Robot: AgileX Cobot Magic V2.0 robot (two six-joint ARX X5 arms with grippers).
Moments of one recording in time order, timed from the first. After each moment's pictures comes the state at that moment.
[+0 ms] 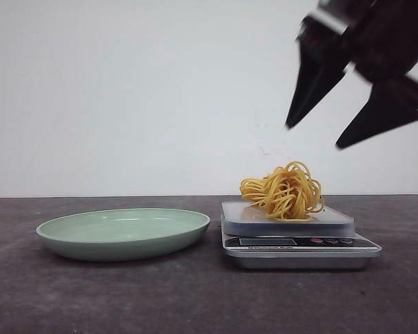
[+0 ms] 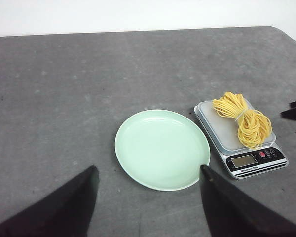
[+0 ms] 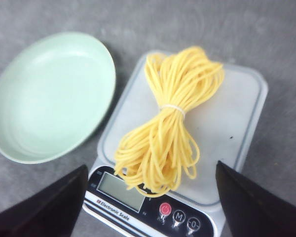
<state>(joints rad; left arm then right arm) -0.96 0.54 1.10 -1.07 -0.53 -0.41 0.43 1.27 0.87 -0.37 -0.23 0.24</state>
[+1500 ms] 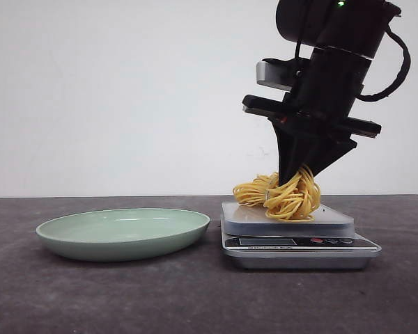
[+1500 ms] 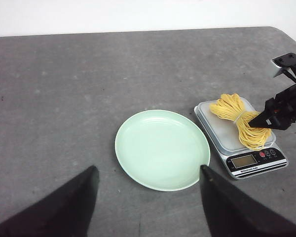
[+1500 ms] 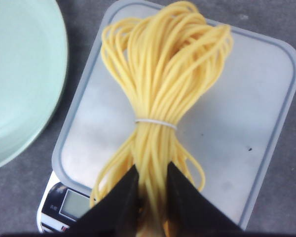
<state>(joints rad) -0.96 0.54 1.10 -1.07 -0.53 -0.41 0.52 1.61 1.13 -0.56 -0.08 0.26</state>
